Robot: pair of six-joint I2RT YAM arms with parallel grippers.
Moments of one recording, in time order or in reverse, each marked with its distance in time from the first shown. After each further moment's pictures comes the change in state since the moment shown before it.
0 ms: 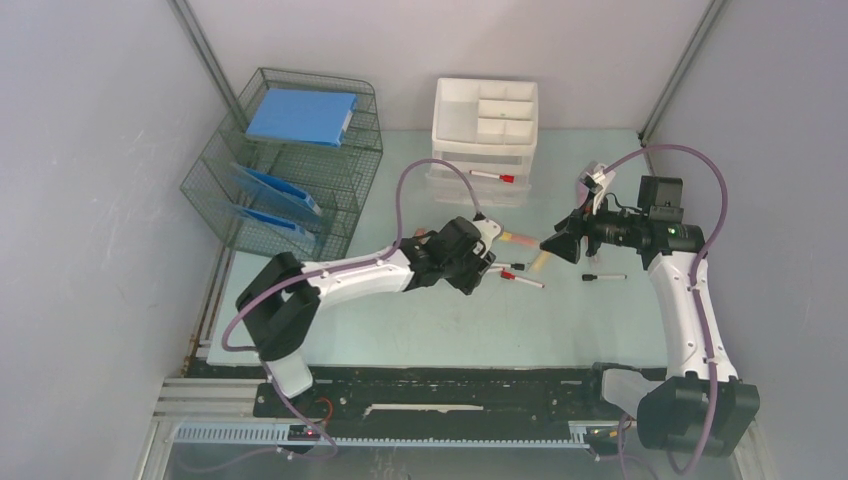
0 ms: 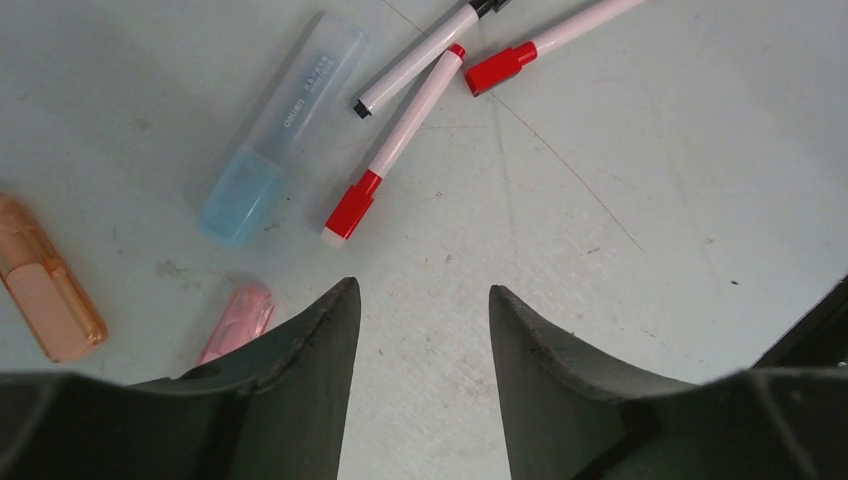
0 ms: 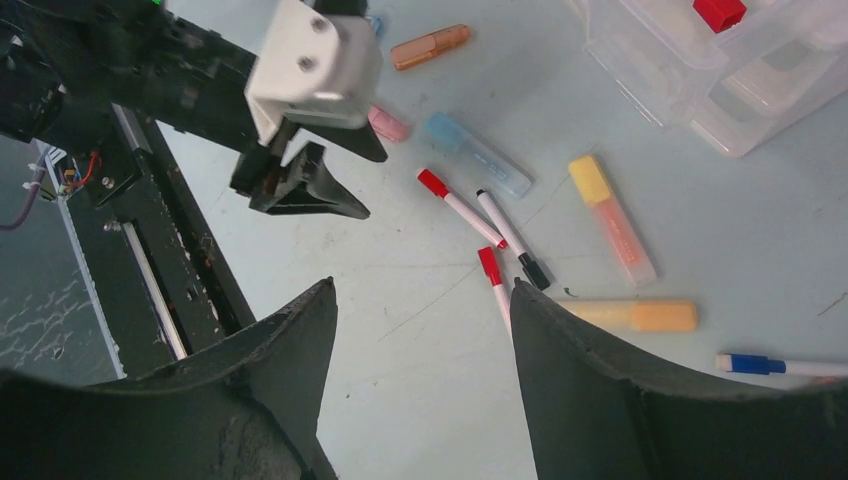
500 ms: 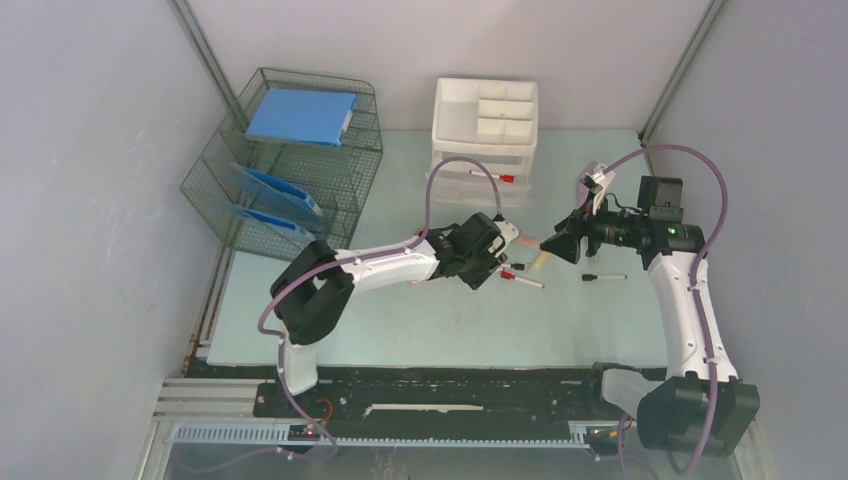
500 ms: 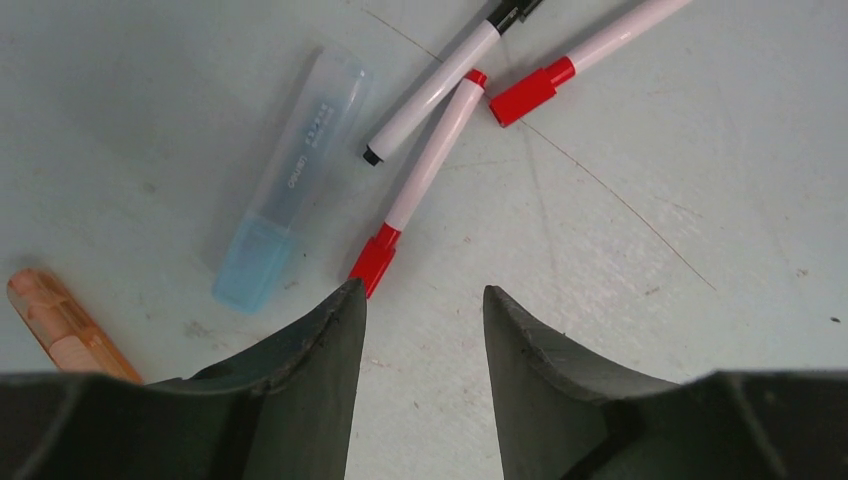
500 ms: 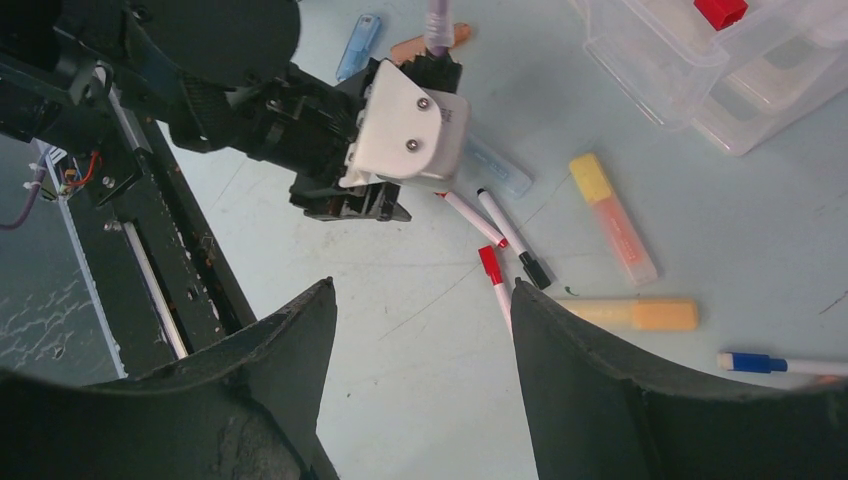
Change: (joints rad) left arm -0.007 0.200 0.199 -0.121 -0.030 0.132; right arm 0.000 0.000 0.000 -0.004 0.001 0.000
